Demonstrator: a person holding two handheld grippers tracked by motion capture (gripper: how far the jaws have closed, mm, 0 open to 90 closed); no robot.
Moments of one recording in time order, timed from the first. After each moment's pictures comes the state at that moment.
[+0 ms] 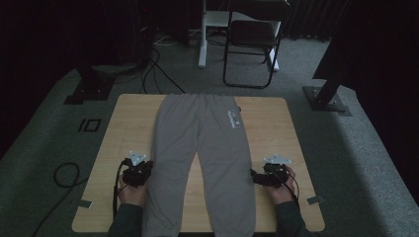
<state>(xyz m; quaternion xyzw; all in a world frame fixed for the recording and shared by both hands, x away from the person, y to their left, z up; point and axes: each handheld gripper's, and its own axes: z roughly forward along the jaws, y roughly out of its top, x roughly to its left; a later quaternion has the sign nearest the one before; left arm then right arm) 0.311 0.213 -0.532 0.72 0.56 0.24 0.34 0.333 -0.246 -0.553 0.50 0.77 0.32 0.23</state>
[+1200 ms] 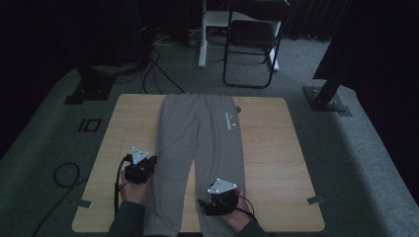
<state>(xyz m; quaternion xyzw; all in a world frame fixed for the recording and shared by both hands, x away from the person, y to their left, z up) 0.310 0.199 -0.504 0.72 0.52 0.25 0.38 0.259 -0.092 -0.558 0.30 0.86 0.38 0.14</state>
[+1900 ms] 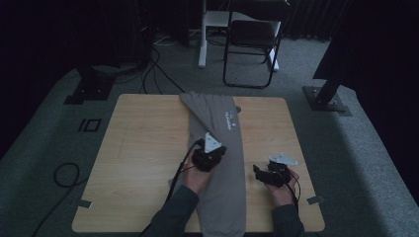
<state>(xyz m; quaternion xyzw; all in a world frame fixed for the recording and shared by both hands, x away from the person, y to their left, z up) 0.338 0.001 -0.464 0.80 0.34 0.17 0.47 0.330 -0.253 -0.545 0.54 0.73 0.36 0.23</state>
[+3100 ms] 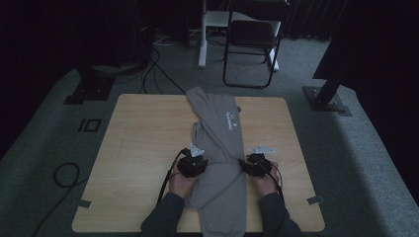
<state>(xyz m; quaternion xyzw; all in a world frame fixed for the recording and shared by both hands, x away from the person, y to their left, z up) 0.360 0.057 -0.544 0.81 0.43 0.16 0.36 0.366 -0.201 -0.552 0.49 0.78 0.35 0.19</state>
